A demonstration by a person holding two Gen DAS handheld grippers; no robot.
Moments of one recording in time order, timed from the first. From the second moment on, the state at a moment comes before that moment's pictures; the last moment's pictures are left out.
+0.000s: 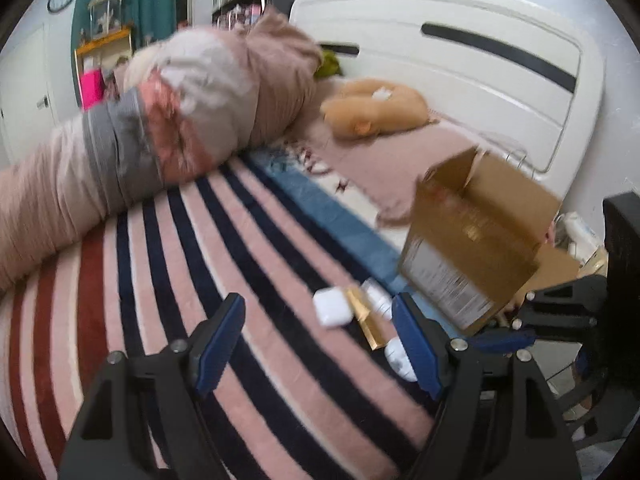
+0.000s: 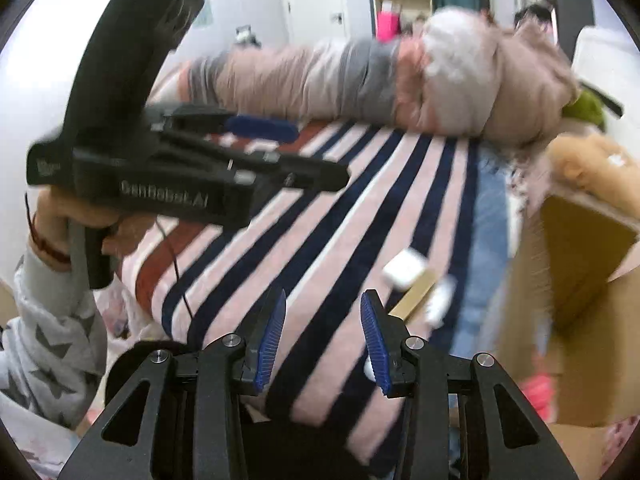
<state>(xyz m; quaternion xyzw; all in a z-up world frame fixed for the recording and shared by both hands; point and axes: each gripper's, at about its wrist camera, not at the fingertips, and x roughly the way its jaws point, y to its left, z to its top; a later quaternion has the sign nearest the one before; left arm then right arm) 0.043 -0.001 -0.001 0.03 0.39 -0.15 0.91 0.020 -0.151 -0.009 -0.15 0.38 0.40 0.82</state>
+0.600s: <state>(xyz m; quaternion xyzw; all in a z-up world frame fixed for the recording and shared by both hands) 0.142 -0.044 -0.147 -0.01 0.47 -0.21 0.86 0.076 -0.163 -0.127 -0.18 0.49 0.28 0.81</state>
